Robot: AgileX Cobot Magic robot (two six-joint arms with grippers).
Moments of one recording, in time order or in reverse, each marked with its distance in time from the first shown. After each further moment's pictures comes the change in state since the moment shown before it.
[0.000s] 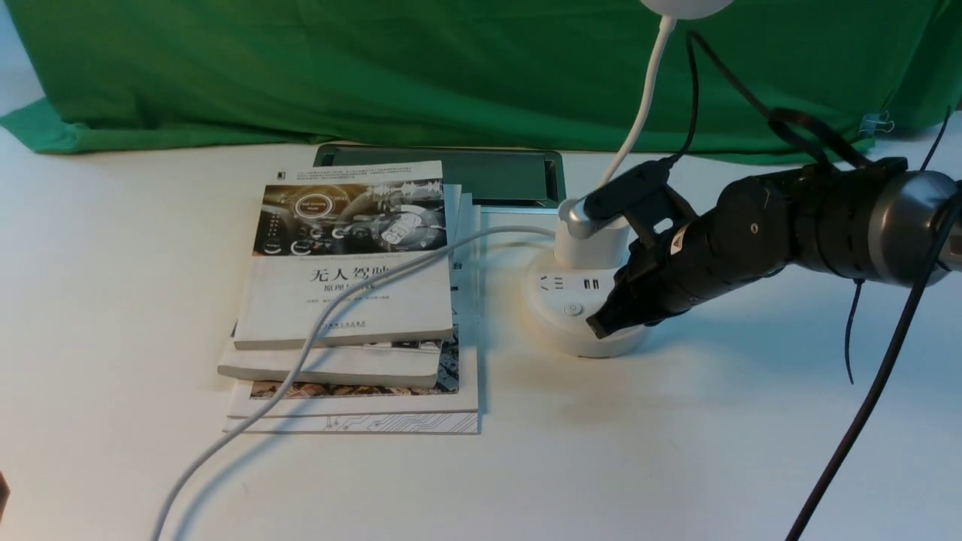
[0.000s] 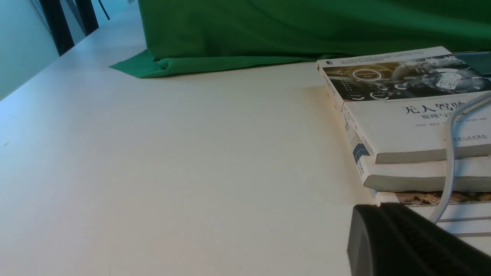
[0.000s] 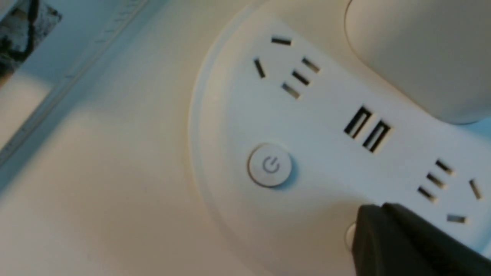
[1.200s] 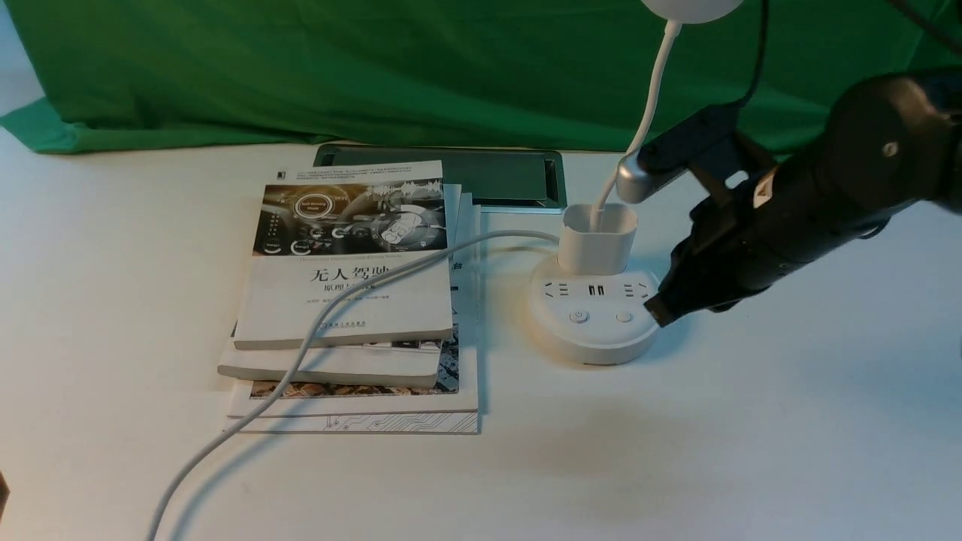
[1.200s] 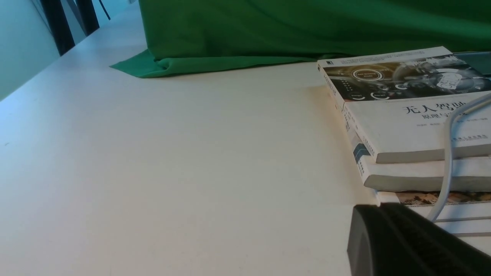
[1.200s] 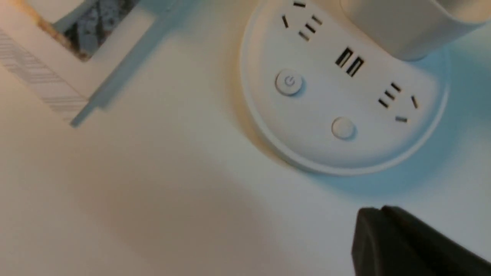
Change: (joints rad) right arm -0.001 -0.264 0.022 -0.002 0.293 -0.003; left arm 0.000 0.000 0.000 0.000 0.000 0.000
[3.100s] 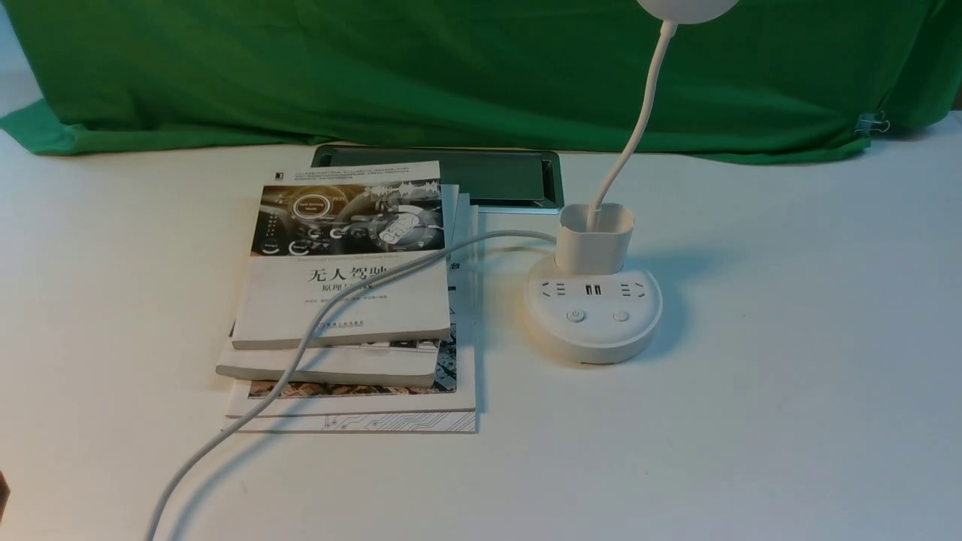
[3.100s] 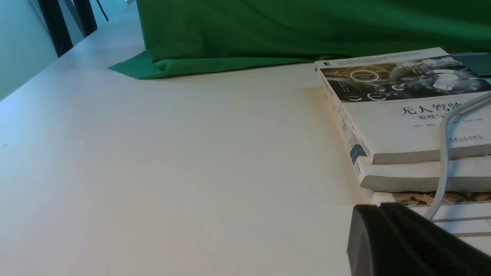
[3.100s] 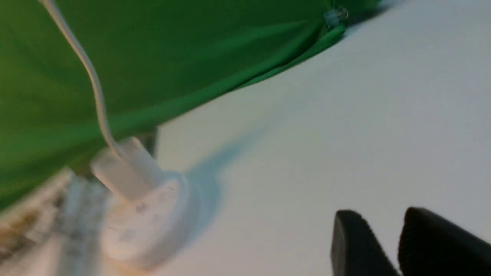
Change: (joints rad) right arm -0.473 -1.707 1.256 0.069 -0.449 0.801; left arm 0.000 0.000 0.000 0.000 0.000 0.000
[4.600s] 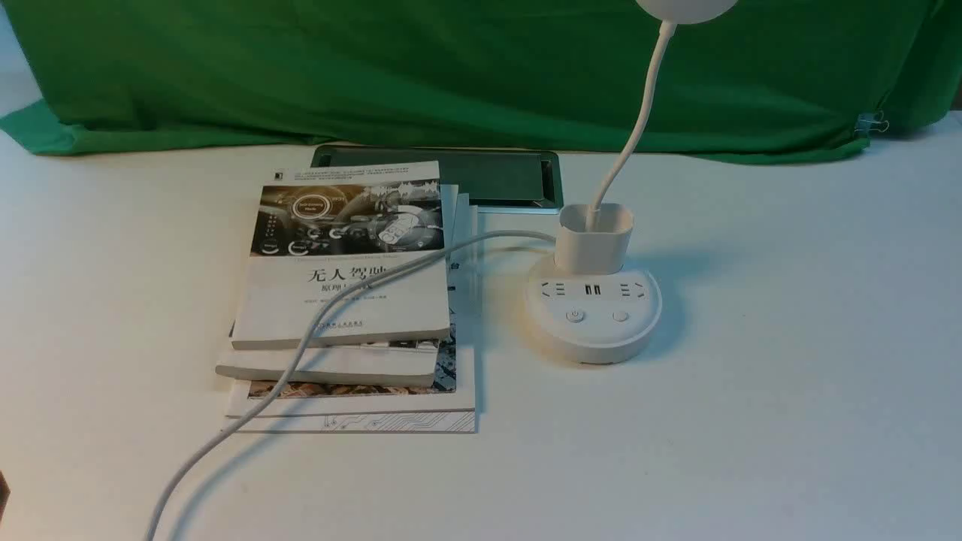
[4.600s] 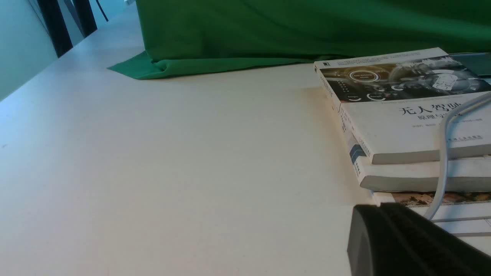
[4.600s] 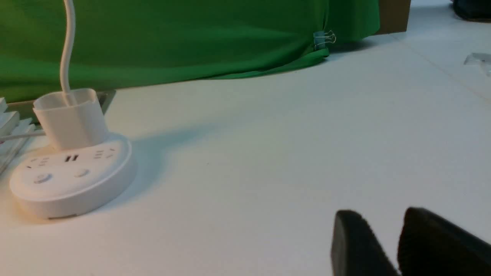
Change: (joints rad) right arm 0.000 0.000 0.000 -0.238 0.000 -0.273; left arm 0.000 0.000 0.000 0.000 0.000 0.000
